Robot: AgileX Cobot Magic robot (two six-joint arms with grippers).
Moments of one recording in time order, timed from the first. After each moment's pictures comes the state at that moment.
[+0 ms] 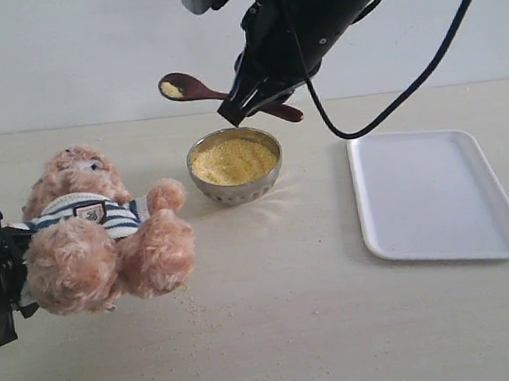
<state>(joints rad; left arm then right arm) 0.28 1.85 -0.42 1.24 -1.19 -1.68 0.62 1.77 -1.55 0.24 0.79 -0.57</state>
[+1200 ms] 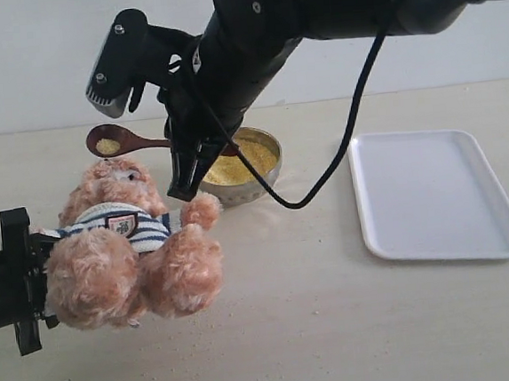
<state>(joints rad) 0.18 1.85 -0.42 1.26 -1.19 -1.75 0.81 1.88 -1.55 -0.01 0.61 -0.63</state>
